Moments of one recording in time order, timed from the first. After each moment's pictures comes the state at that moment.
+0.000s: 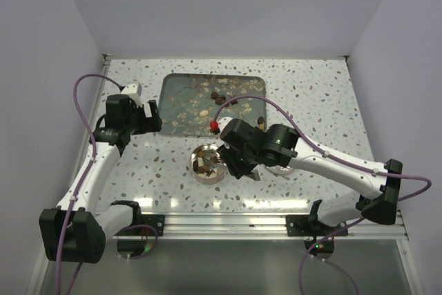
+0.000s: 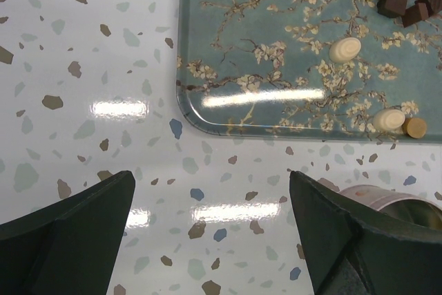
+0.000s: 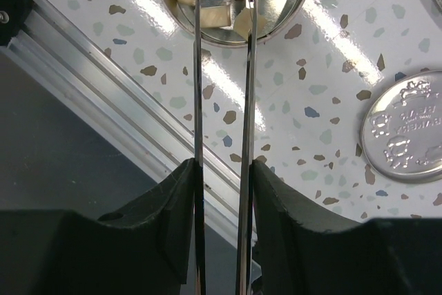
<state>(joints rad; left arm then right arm) -0.05 1.08 0.83 -0.42 0.07 -0.18 1.13 1.38 1.39 -1.06 0.12 0.37</state>
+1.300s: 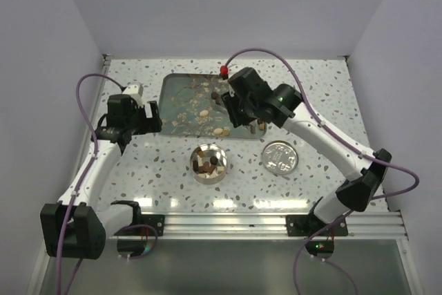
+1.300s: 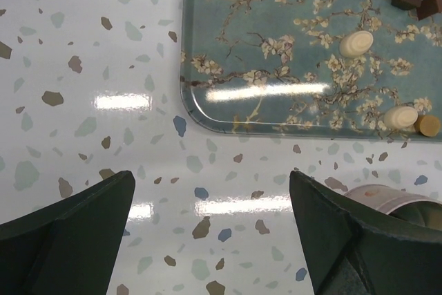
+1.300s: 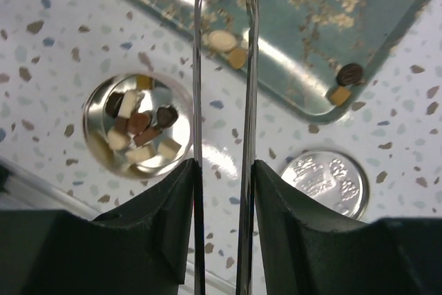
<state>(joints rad) -0.05 1.10 0.82 -0.41 0.06 -0.17 0.88 1.54 1.68 -1.01 0.21 0.26</state>
